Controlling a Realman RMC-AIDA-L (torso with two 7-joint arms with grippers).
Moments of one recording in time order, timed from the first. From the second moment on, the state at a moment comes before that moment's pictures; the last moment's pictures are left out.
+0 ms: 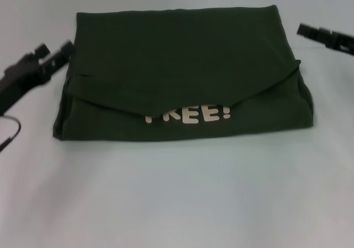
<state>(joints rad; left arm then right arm) -0.54 -2.16 0.22 0.55 1.75 1.34 -1.38 0.67 1.98 -0.43 -0.52 -1.90 -1.10 1.72</state>
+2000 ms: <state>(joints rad) -0.50 -2.17 0.47 0.57 2.06 0.99 -1.14 0.55 1.98 -0.46 -0.53 -1.87 -1.21 1.88</state>
